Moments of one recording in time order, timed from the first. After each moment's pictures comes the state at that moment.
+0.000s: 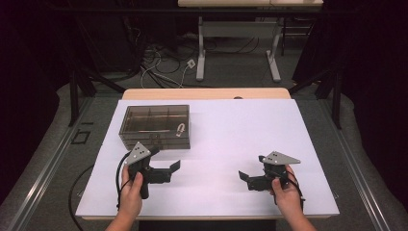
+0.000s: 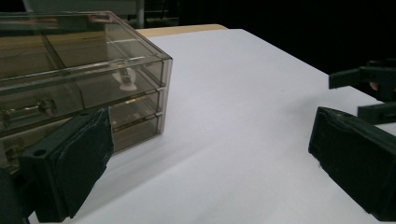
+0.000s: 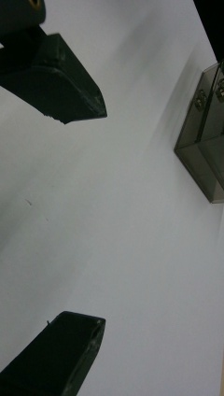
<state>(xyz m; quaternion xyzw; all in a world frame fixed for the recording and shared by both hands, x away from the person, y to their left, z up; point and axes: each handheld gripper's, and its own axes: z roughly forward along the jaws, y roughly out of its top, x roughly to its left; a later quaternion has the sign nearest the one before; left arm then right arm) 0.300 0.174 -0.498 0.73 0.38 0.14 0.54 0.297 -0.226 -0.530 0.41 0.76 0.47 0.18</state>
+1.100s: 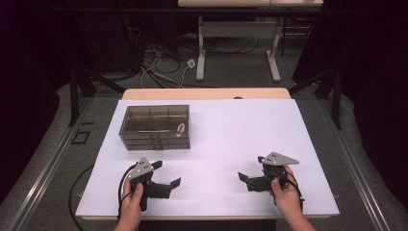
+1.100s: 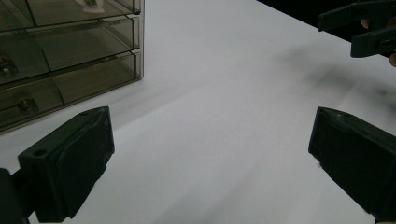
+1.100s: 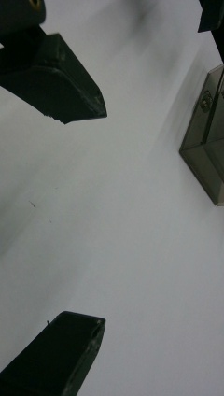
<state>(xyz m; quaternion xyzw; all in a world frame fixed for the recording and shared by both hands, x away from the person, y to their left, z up) 0.289 0.179 -0.541 0.77 0.36 0.11 0.52 0.297 -0.225 -0.533 0.41 0.76 0.47 0.18</state>
